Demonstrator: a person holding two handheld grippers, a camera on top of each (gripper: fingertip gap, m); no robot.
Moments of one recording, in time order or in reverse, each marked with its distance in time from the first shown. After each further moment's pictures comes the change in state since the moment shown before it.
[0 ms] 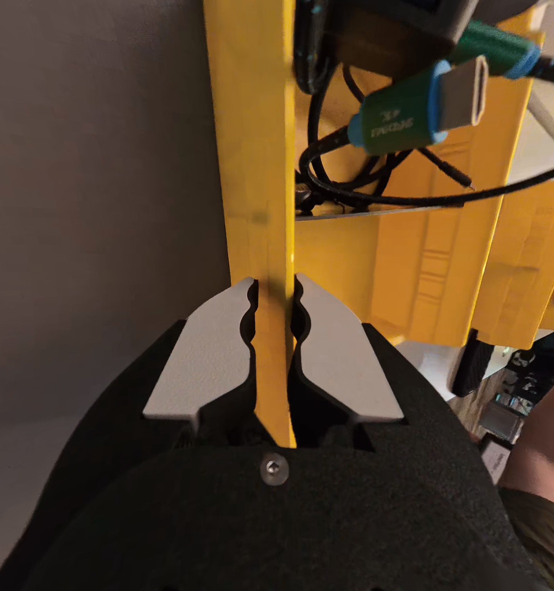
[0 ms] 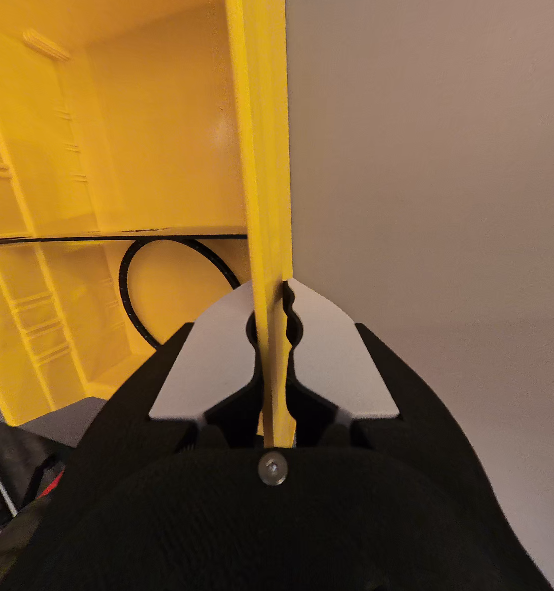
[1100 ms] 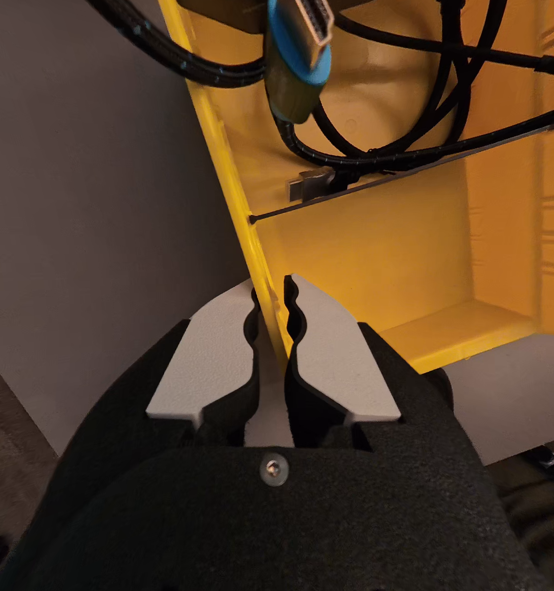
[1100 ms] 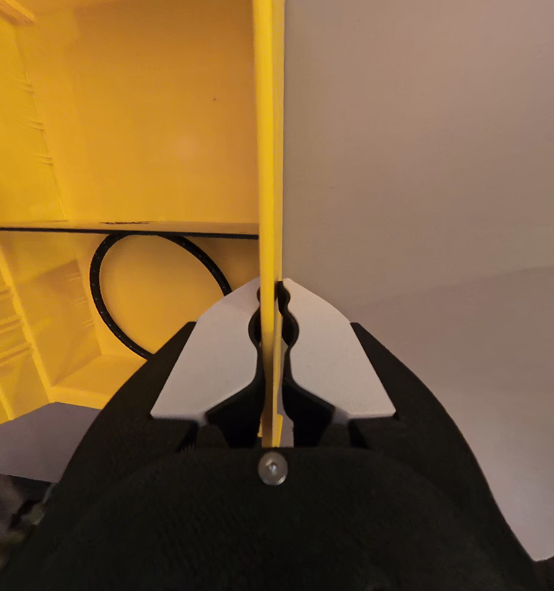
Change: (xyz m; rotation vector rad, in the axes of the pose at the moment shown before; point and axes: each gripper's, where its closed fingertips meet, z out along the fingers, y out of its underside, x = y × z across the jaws) left arm -0.021 -0.002 -0.008 -0.070 -0.295 0.479; right arm 0.033 0.003 -0.009 0.015 0.127 0.047
